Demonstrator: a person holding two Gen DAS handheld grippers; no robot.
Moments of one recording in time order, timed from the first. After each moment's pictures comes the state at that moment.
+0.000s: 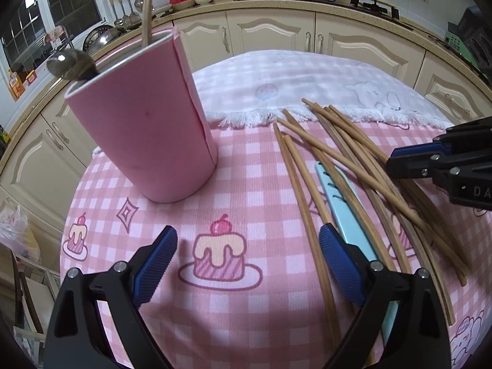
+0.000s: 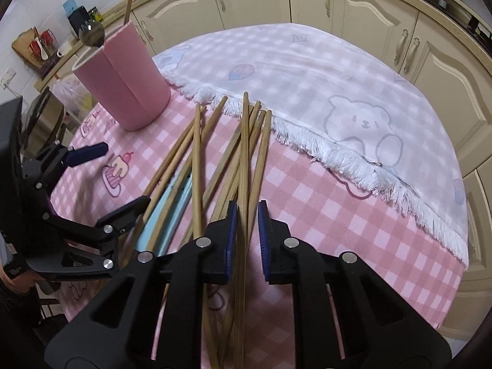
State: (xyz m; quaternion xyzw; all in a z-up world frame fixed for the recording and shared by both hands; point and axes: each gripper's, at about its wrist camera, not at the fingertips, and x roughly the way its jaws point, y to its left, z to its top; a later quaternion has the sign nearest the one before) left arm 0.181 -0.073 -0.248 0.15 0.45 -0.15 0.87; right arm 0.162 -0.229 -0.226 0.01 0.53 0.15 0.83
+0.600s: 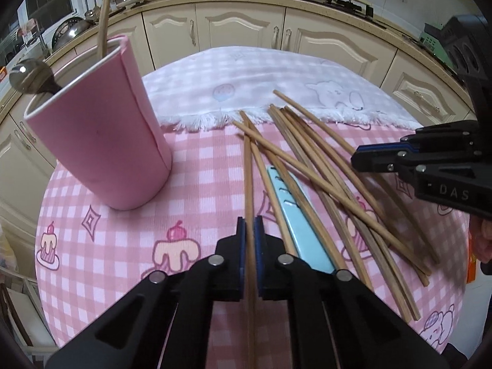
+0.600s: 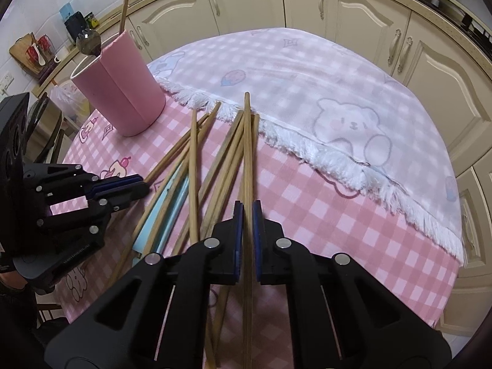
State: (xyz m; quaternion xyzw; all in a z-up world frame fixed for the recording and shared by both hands) left arm 0.184 -0.086 -0.239 0.12 0.48 -0.23 0.84; right arm 0.157 -0.240 -0.221 0.02 0.53 0.14 0.84
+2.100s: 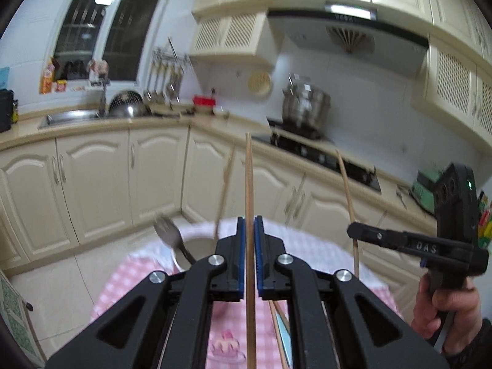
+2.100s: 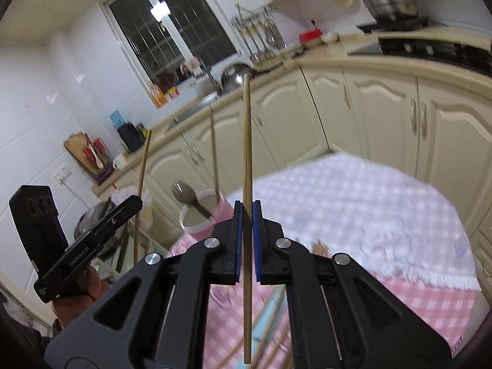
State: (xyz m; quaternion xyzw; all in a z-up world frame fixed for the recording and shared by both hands) left arm 0.156 0.012 -0.077 -0.08 0.20 -0.20 0.96; right arm 0.150 -0.243 -0.084 0.19 0.28 0.21 0.92
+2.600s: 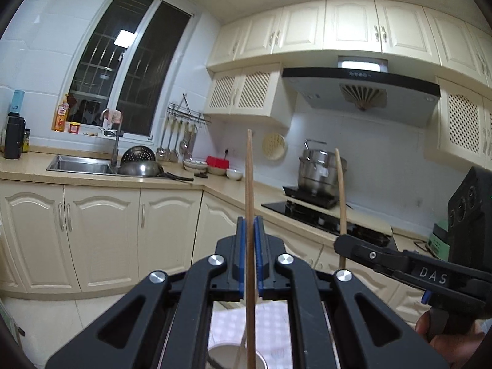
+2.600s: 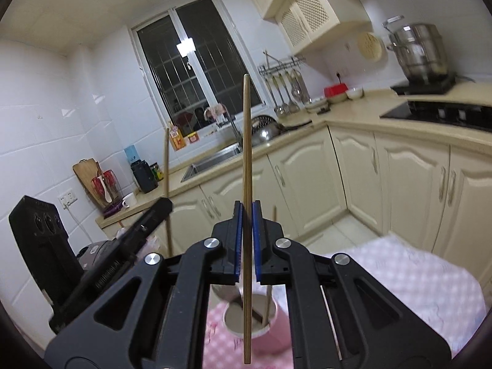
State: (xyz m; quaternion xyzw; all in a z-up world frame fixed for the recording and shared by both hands) left arm 0.220 0.027 -0.023 -0.11 0.07 -0.16 0.98; right arm 0.215 -0.174 -0.018 0.17 0.17 0.22 0.95
